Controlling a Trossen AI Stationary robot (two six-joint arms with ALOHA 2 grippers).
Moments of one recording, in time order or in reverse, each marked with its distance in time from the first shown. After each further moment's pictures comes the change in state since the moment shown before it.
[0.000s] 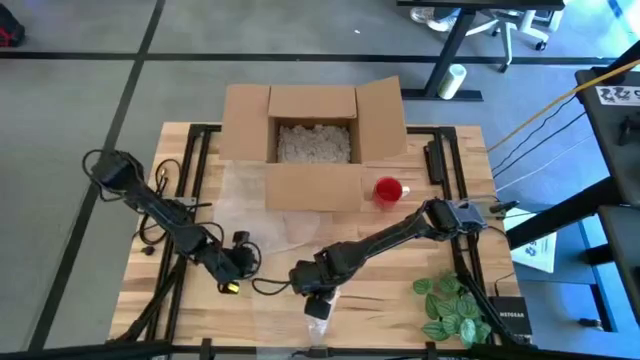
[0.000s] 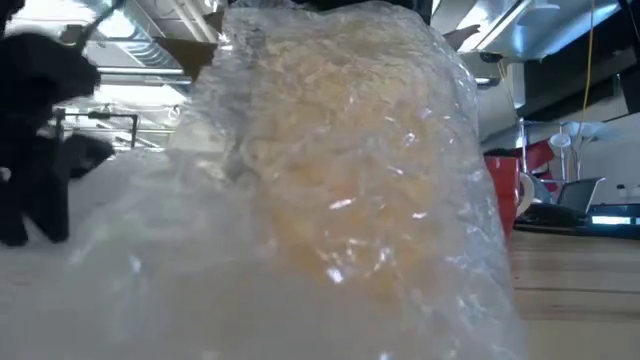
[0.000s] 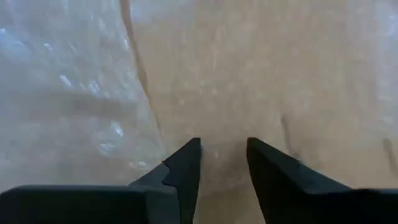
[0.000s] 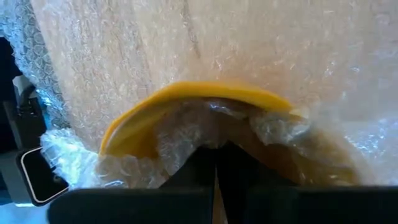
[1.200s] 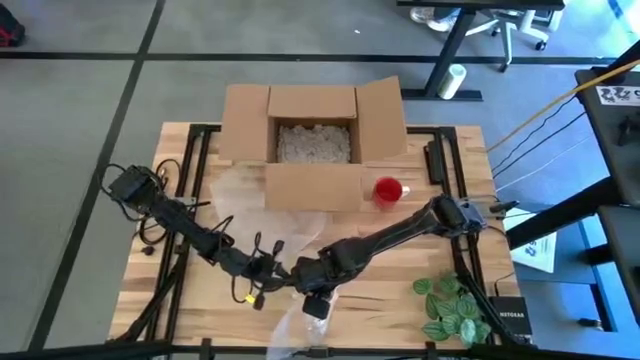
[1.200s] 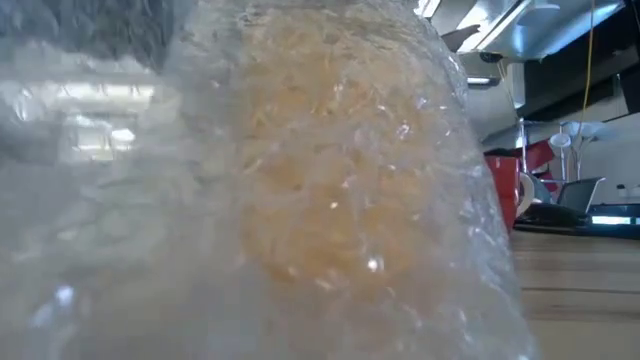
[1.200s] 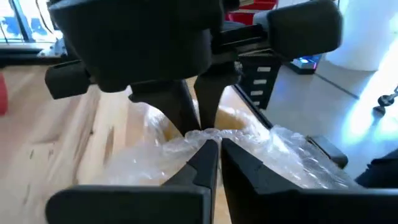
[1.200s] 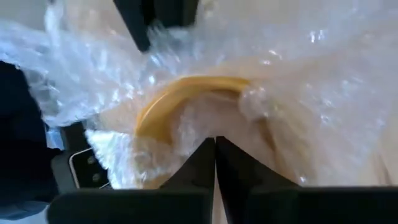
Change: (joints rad) left arm 0.116 0.213 0.174 0.824 0.033 0.397; right arm 0.001 -0.075 0.000 -0.006 0.020 0.064
